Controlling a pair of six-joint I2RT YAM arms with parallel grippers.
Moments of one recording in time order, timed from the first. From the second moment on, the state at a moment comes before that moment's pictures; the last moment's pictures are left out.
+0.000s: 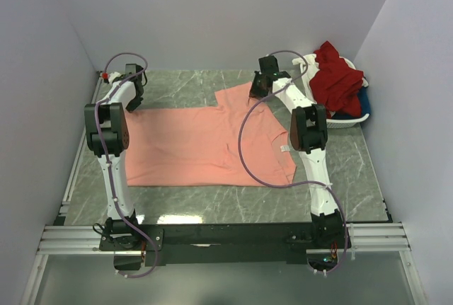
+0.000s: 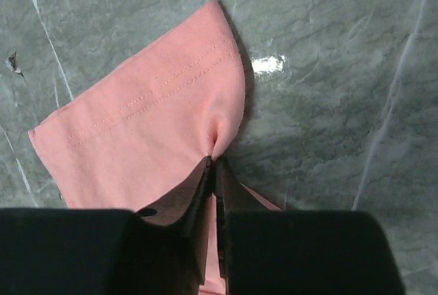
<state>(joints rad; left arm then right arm) 0.05 2.31 1.85 -0.66 -0.56 -0.80 0.25 2.58 2.27 -0.56 -0.09 0.52</state>
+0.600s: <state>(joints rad) 0.05 2.28 1.85 -0.62 -0.49 -0.78 0.21 2.43 2.19 -0.54 -0.06 0.49</state>
